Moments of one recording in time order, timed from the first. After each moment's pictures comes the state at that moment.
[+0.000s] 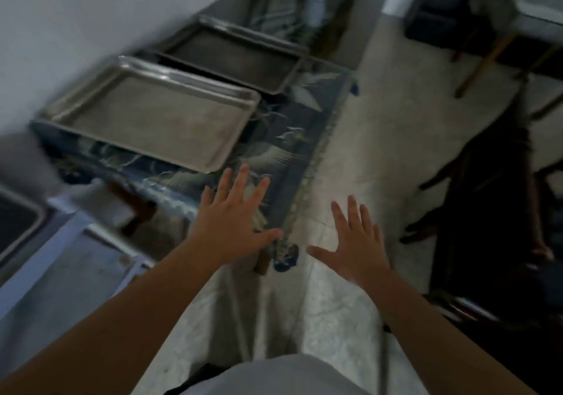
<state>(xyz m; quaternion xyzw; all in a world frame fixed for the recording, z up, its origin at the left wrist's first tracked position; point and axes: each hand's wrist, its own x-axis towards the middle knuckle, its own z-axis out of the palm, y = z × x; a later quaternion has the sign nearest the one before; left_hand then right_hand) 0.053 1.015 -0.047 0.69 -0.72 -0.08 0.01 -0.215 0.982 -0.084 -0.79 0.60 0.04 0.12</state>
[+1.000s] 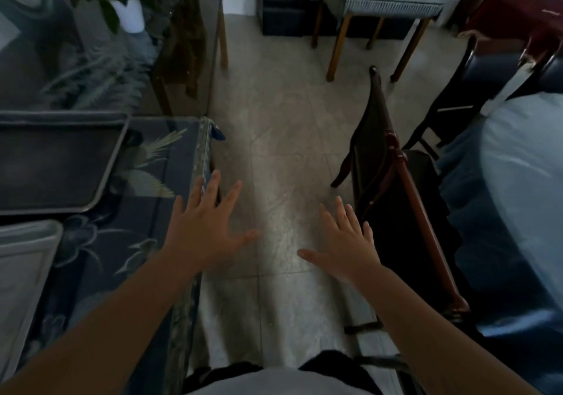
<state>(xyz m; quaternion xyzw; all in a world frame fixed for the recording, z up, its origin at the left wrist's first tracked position) -0.165 0.622 -0.040 0.55 -0.83 -0.06 0.00 -0.439 0.703 -0.068 -0.63 0.76 0.01 0.15</state>
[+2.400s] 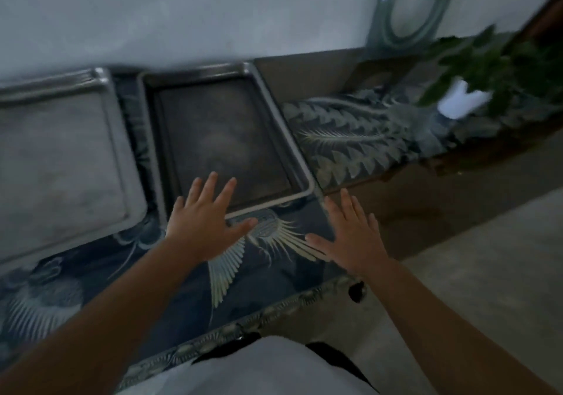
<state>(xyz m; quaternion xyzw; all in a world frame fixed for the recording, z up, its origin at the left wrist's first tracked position) -0.014 0.322 -0.069 0.94 -0.31 -0.14 0.05 -0.175 0.061 -0.090 -0.96 0.22 0.11 0.13</state>
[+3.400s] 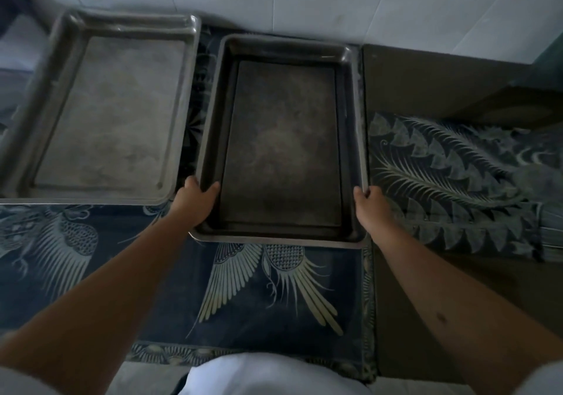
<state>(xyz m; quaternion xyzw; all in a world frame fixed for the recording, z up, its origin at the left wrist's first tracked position) 0.098 0.336 -0.181 0.89 0.23 -0.22 0.32 0.059 -0.031 -0.178 -0.86 0.32 0.13 0.38</state>
